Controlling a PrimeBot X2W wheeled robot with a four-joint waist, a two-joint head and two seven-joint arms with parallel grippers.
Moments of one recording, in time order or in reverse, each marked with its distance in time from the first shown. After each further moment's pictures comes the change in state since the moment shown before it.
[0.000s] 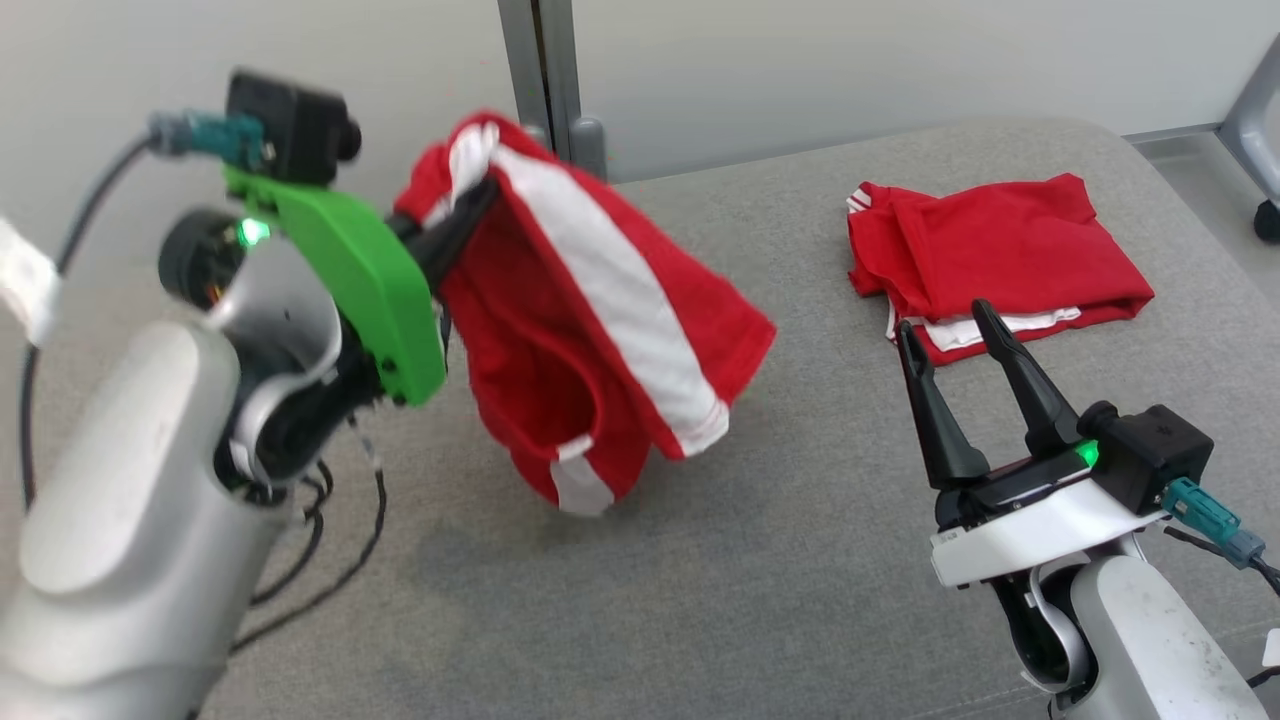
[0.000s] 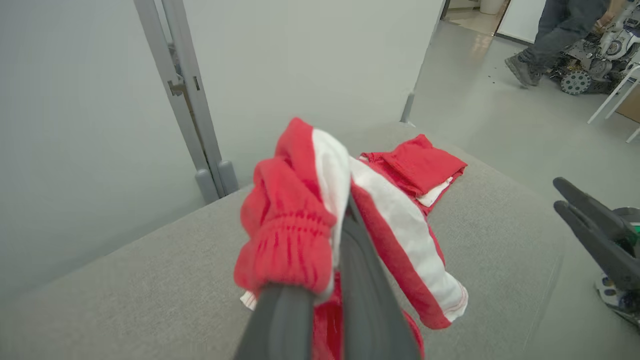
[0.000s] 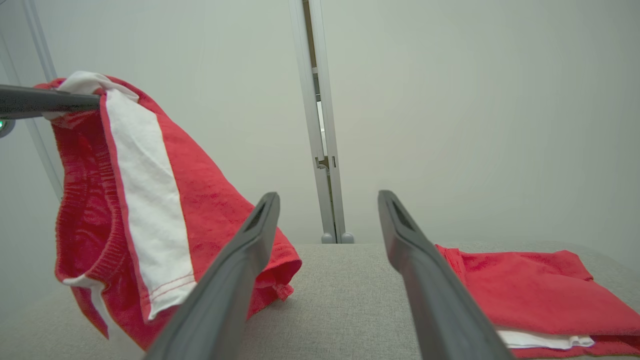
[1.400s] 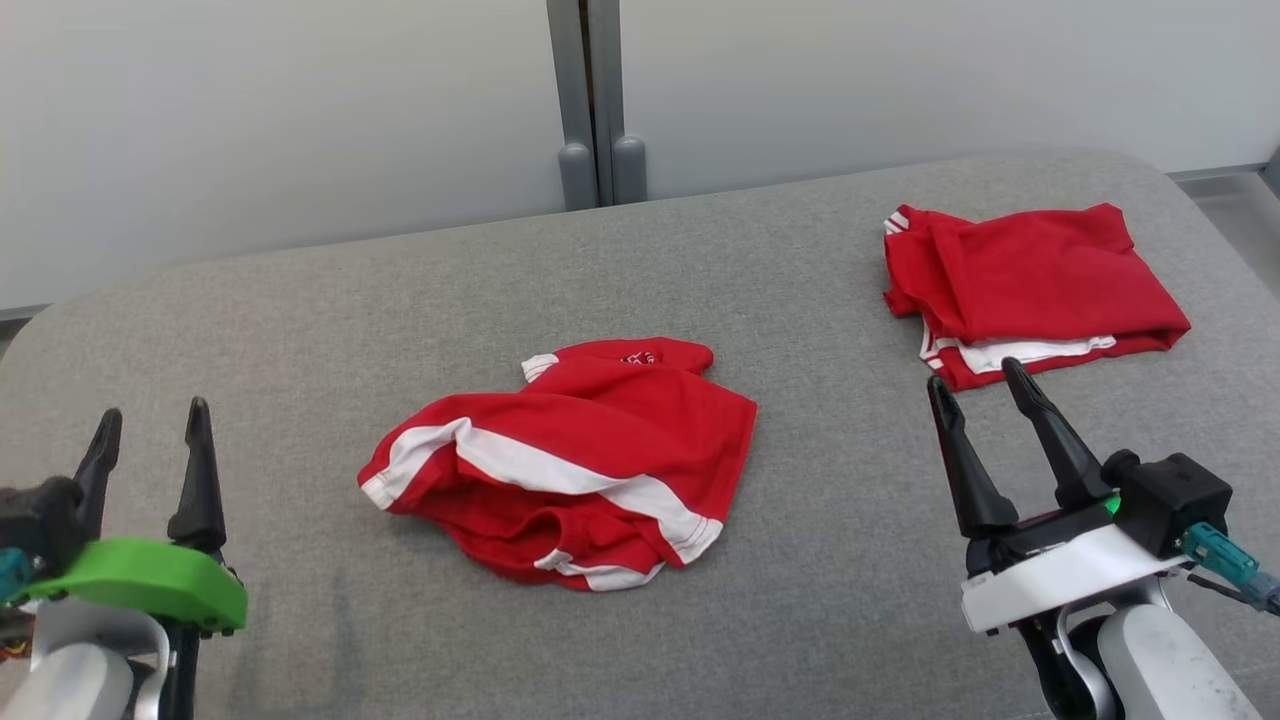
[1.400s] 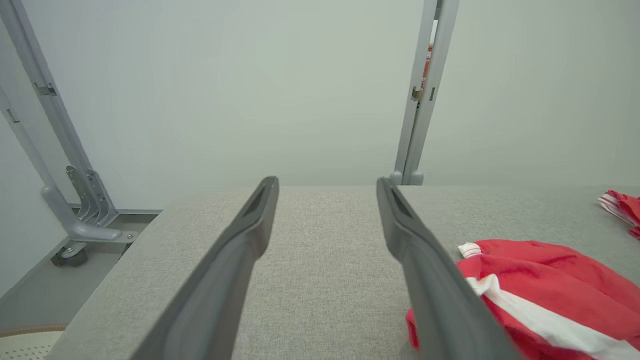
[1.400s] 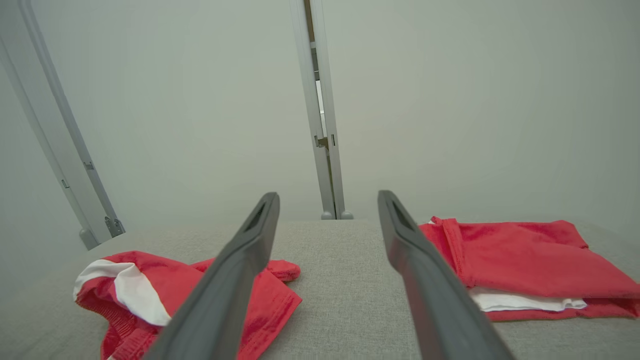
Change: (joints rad) left arm 0.526 0.193 0.113 0.139 0.084 0.251 -0.783; right arm 0.085 -0.021 -0.034 0.016 0.010 0.000 0.000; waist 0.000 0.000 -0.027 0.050
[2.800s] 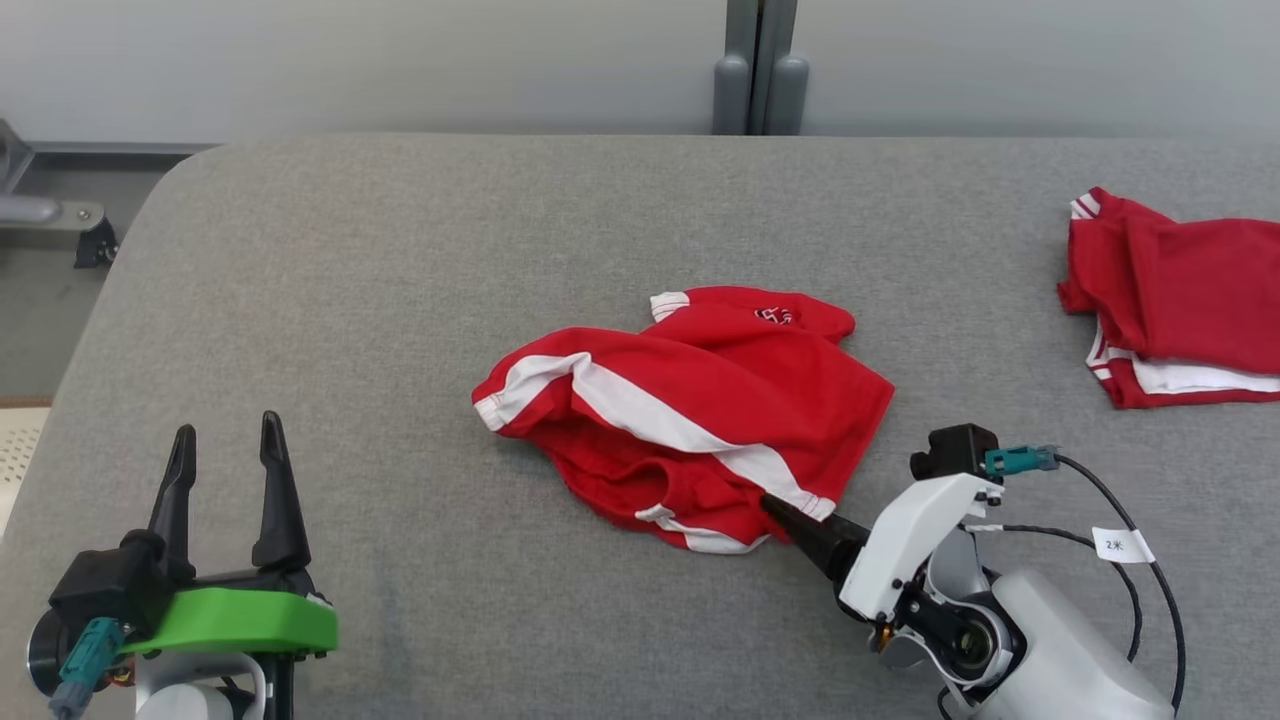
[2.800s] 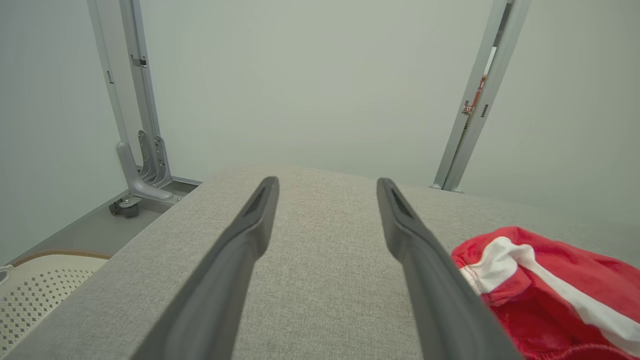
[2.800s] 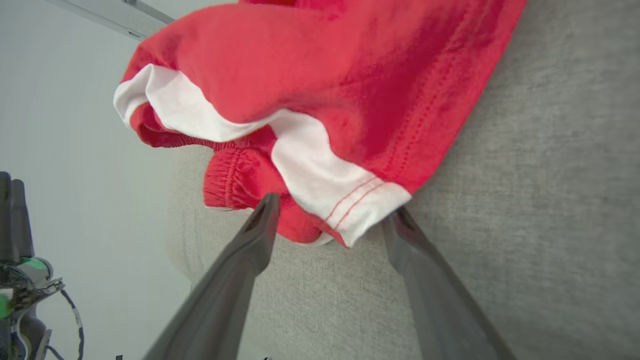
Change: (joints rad) left arm 0.139 -0.478 0.442 -0.053 0.485 -0.272 -0.032; right arm -0.228 0.079 0.215 0.433 0.649 -0.001 0.572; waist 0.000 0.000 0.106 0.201
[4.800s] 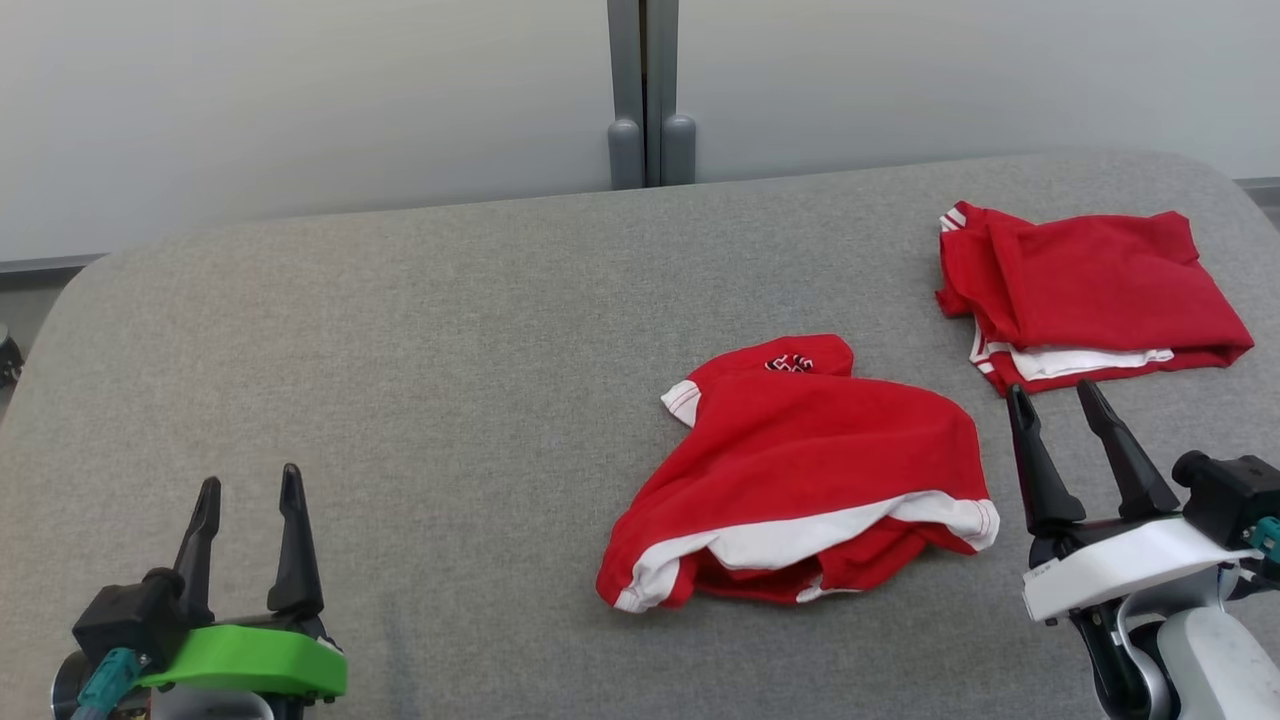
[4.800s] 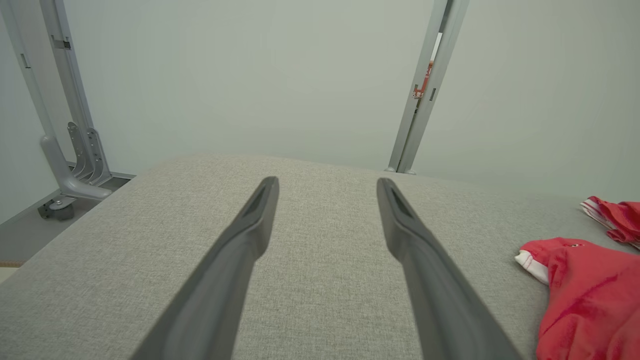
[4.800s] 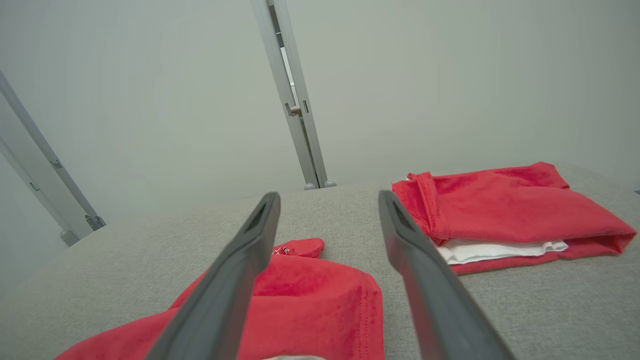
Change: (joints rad) left arm 0.038 0.001 0.005 0.072 -0.013 -0.040 0.000; right arm 0.239 -0.108 -0.309 -0.342 -0.548 0.000 -0.549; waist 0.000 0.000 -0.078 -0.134
